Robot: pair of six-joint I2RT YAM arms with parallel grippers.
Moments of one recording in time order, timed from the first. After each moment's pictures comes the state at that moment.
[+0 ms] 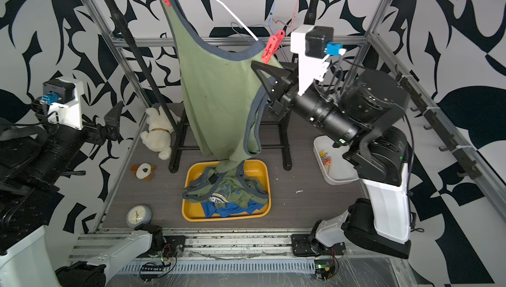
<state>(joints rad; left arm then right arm) -0.18 1.00 1.99 -0.99 -0.07 0.38 0.93 1.39 2.45 -0.76 0.00 -0.02</state>
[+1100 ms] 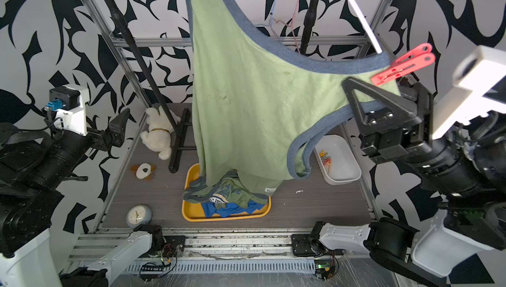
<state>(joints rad) -0.13 0.95 1.92 -0.99 0.05 0.34 0.93 1.18 2.44 -0.78 -0.11 0.06</state>
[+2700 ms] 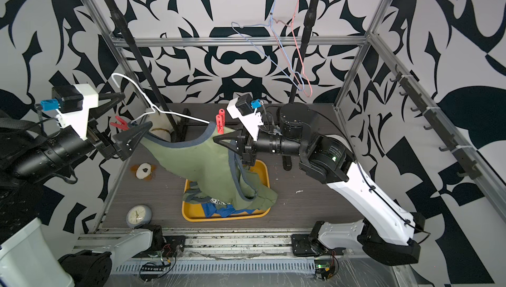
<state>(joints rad) -0.12 1.12 2.22 -1.18 0.65 0.33 0.93 1.23 1.72 -0.59 -0.49 0.11</state>
